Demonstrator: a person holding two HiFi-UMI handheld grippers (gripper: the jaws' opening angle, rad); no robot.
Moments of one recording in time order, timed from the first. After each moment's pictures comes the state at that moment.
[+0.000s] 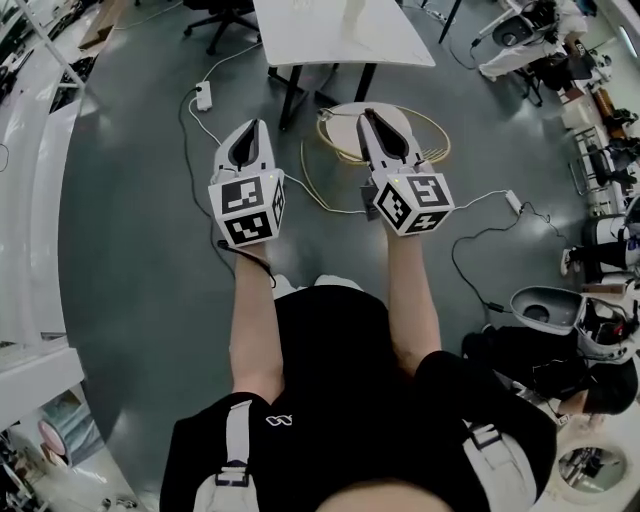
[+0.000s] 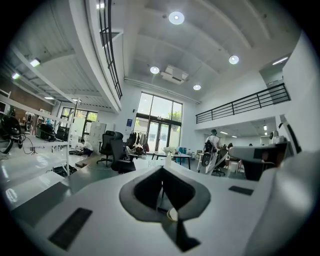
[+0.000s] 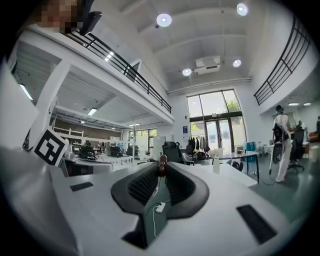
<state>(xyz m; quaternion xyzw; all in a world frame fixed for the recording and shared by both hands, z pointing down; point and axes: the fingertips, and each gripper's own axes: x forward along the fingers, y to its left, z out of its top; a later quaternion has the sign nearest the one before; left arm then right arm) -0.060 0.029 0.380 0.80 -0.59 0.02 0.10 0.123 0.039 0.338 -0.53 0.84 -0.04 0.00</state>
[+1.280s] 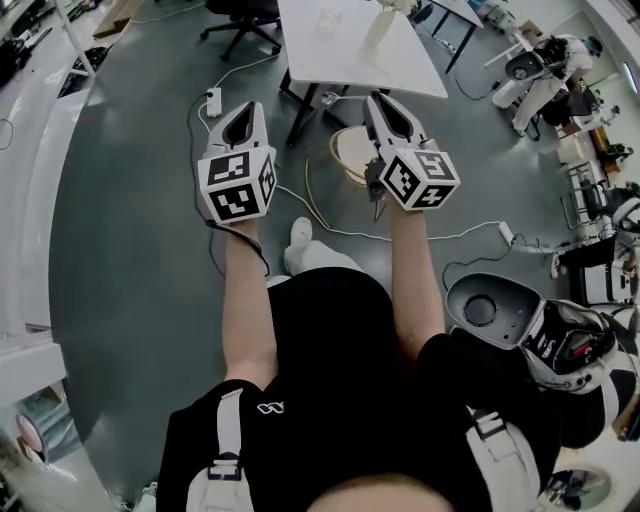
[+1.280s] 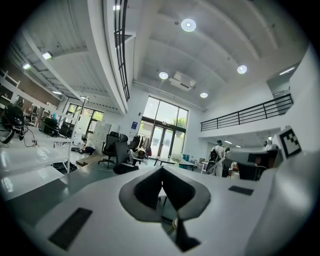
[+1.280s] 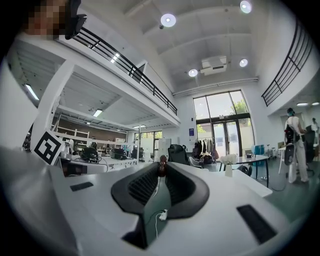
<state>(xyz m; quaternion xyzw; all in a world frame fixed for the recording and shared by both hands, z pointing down) -0.126 -0.026 0.363 0.79 -0.60 -0.03 0.12 0.073 -0.039 0.316 -0.50 0.86 -0.02 0.00</state>
